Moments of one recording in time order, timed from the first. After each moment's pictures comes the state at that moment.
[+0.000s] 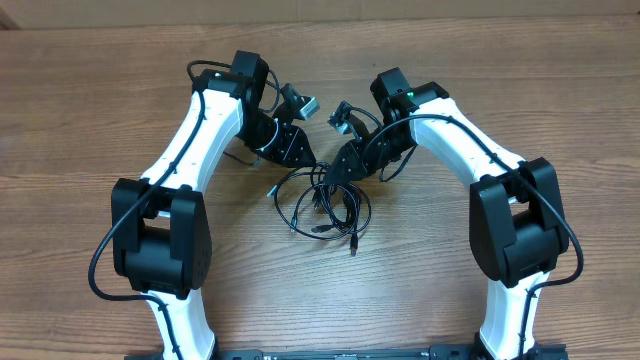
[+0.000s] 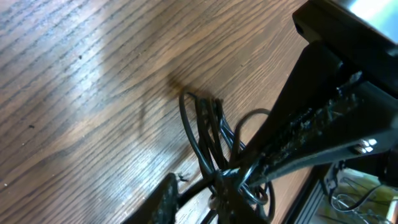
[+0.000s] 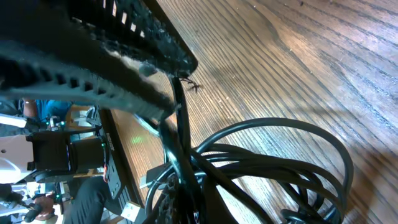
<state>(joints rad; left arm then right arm) -0.23 2.03 1.65 -1.14 0.68 0.29 0.37 2.09 1.59 -1.01 -0.90 -0.26</state>
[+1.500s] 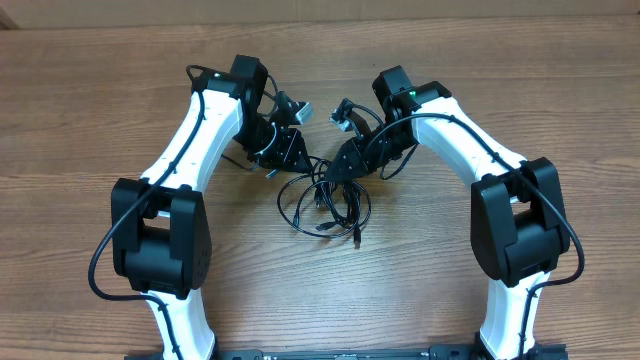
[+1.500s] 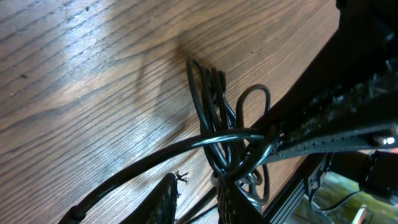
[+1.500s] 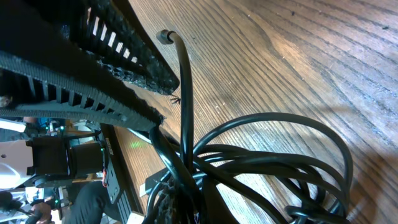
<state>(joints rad) -0.22 2.03 1.64 -1.20 0.64 0.18 0.36 2.09 1.59 -0.99 -0.90 -0.25</state>
